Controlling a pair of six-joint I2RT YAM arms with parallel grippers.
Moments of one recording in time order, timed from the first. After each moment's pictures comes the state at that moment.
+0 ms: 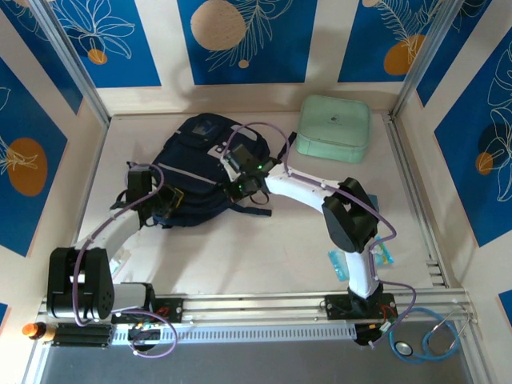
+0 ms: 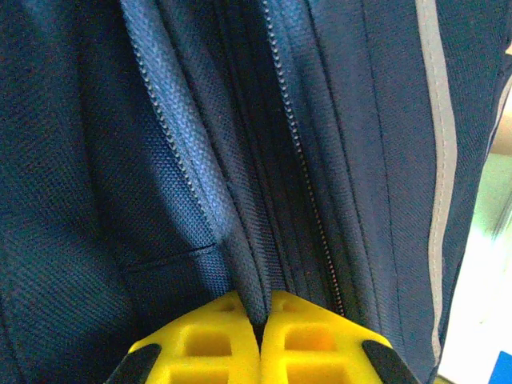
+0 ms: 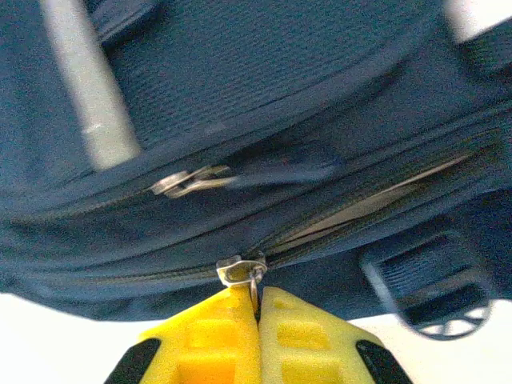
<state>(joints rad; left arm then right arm) -0.03 1.29 0.65 -0.20 0.36 -1.09 0.78 2.00 1.59 -0.61 -0.08 0.27</state>
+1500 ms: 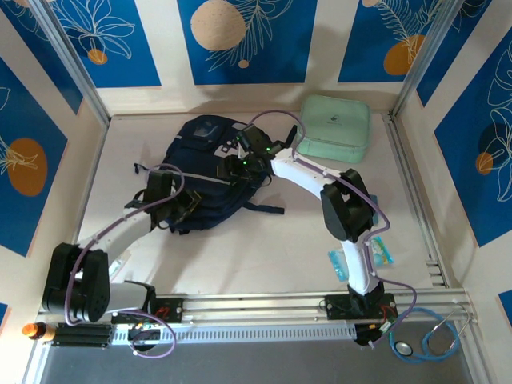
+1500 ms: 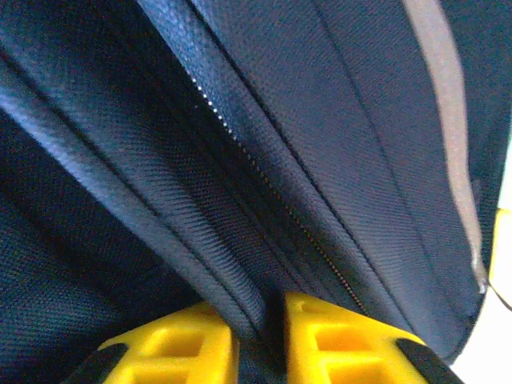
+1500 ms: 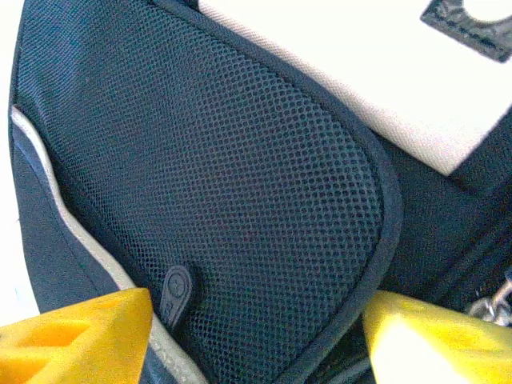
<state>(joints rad) -0.25 1.31 0.67 -0.22 0.29 -1.04 0.67 2.09 1.72 -0.55 -0.27 0.63</state>
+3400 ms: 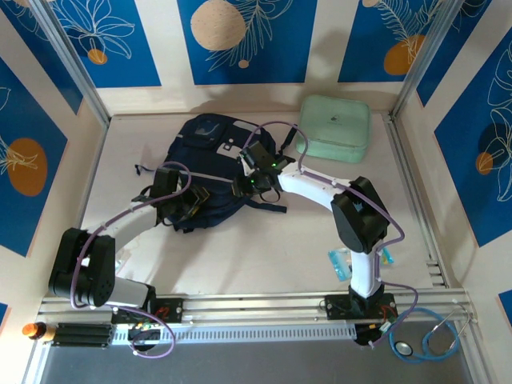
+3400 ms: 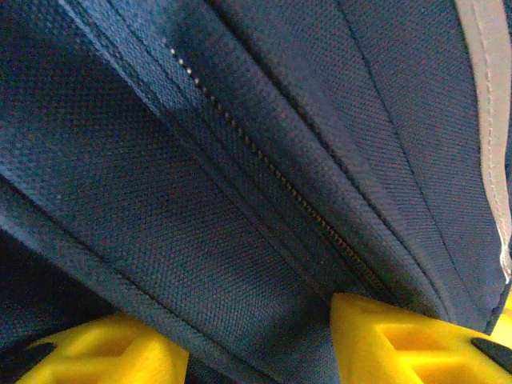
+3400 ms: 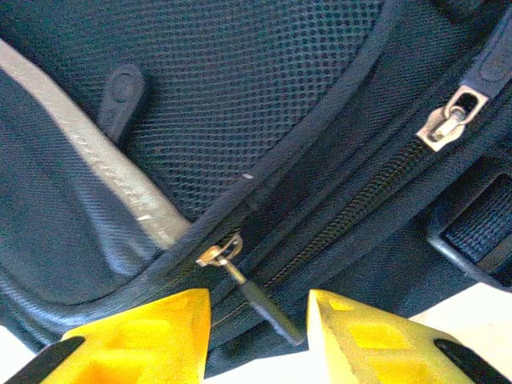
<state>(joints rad) -0.26 1.40 0.70 -0.19 0.32 -1.01 0.71 1.94 1.45 -0.52 -0.13 0.41</state>
